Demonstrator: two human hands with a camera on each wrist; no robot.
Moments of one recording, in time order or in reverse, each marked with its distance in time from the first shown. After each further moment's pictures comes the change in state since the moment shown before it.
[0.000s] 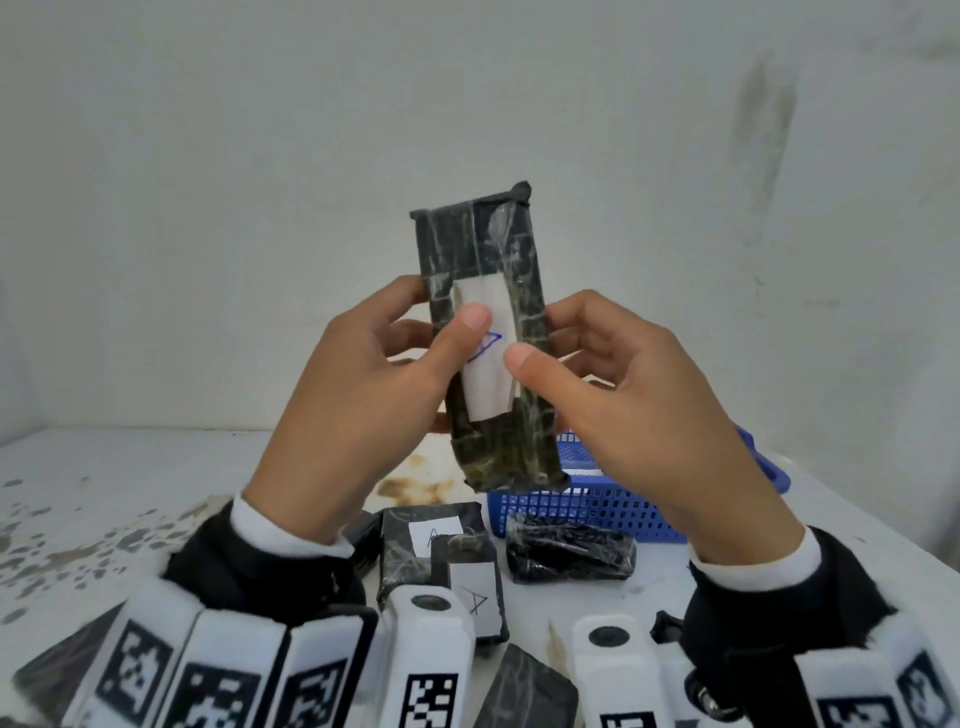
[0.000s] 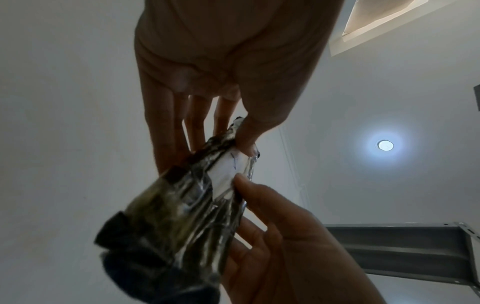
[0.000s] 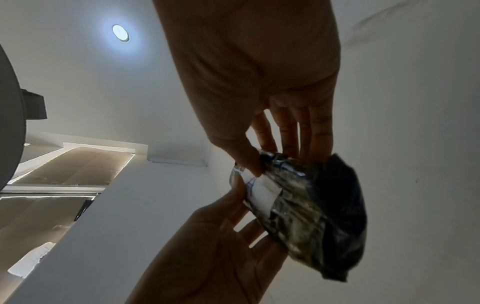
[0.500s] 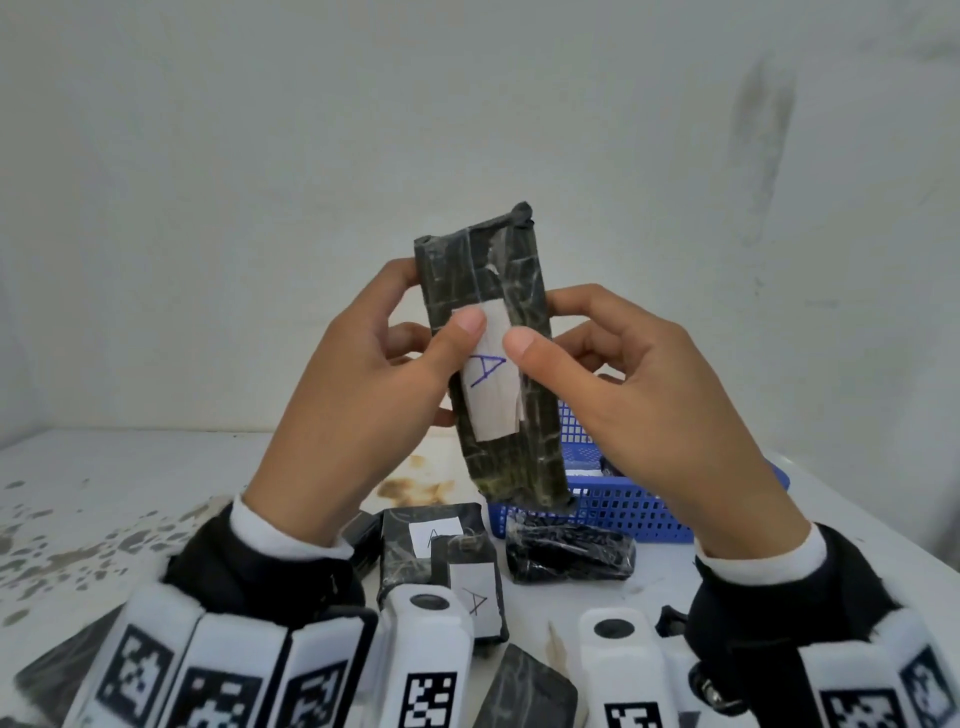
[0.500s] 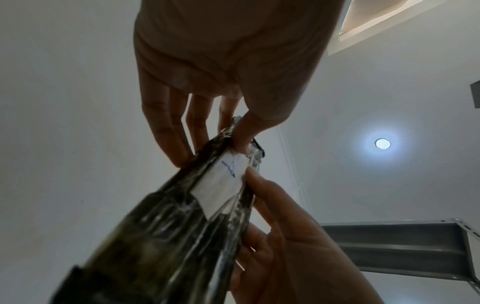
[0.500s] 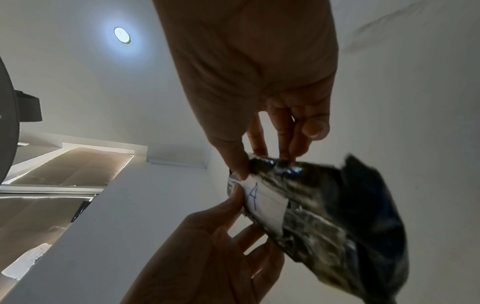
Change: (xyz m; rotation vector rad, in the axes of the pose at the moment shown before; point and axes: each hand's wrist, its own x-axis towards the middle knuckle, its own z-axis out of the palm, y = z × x) left_hand -0.001 0.003 0.000 0.042 0.003 0.038; right_hand 0.000 -0.002 -0.005 -0.006 0.018 -0.030
